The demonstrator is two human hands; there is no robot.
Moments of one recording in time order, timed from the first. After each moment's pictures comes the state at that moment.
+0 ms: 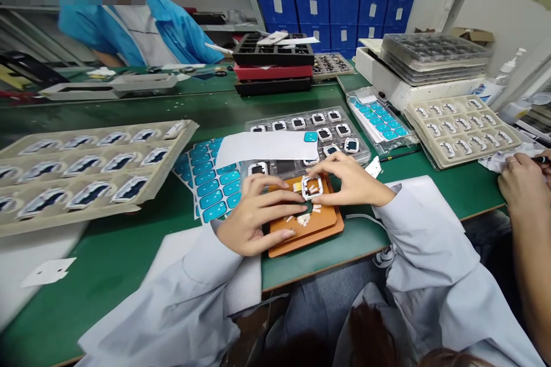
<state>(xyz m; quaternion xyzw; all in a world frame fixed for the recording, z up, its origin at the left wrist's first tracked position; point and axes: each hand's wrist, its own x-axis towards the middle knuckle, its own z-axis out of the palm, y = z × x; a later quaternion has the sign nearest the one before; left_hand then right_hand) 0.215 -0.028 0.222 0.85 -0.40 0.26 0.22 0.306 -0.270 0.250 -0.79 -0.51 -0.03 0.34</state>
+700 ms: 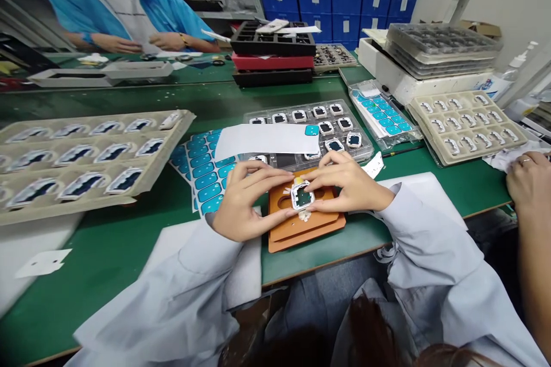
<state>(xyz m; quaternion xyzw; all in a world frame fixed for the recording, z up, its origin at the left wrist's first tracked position) 0.214 -0.032 0.225 0.90 -0.24 0.30 0.23 0.297 -0.262 0.240 -0.70 -0.60 -0.14 0.35</state>
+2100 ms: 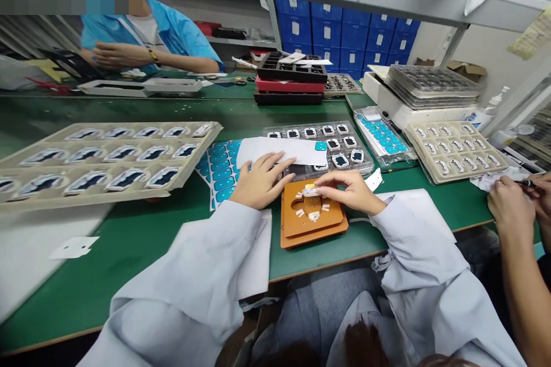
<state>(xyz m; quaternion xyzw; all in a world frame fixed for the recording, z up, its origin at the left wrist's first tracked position) 0.251 -0.010 0.214 0.98 -0.06 0.18 0.09 0.295 -0.252 0.232 -0.68 -0.43 0.03 0.59</state>
